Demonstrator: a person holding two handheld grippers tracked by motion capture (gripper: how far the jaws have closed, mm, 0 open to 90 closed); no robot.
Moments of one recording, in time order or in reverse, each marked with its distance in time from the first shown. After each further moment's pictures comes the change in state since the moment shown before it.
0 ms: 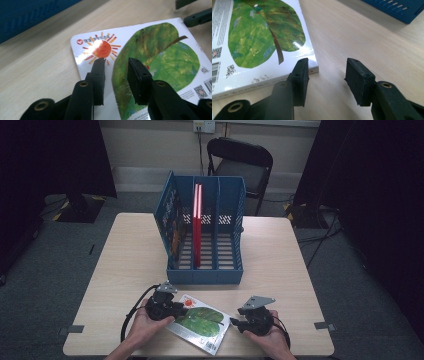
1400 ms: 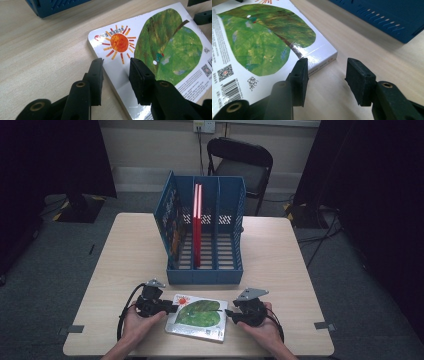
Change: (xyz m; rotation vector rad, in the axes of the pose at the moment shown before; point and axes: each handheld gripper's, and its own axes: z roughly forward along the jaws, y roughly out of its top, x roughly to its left) left arm 0.027 -0.012 -0.010 0.003 0.022 -0.150; right arm -0.008 0.019 0.018 -0.021 -0.014 -0.001
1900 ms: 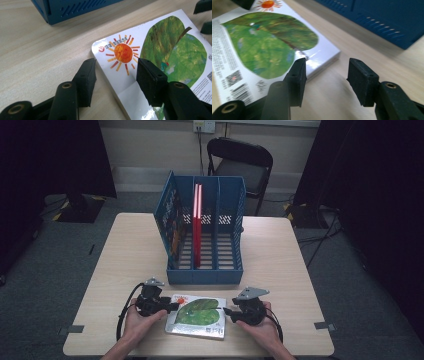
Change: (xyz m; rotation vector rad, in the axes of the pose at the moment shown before) left arm 0.003 0.000 0.005 -0.056 0.024 -0.017; right arm 0.002 0.001 0.001 -0.045 0.009 0.015
